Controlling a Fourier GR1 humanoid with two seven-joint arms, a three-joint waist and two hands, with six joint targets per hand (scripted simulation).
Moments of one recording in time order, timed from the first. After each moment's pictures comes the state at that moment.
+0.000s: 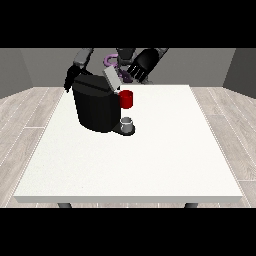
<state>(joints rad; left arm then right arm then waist) -1.12 0.39 0.10 -0.73 -0.71 -0.43 -0.04 -0.37 -0.05 -0.01 -1.25 0.18 -0.16 -0.01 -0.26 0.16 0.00</state>
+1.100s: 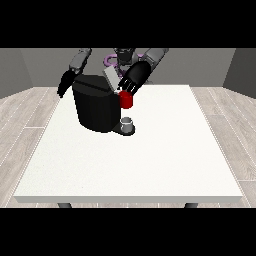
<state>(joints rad) -1.25 0.44 0.12 -0.66 -0.73 -0.44 -0.07 -0.44 -0.08 -0.05 -1.27 0.17 -0.17 -0.01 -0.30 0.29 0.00</state>
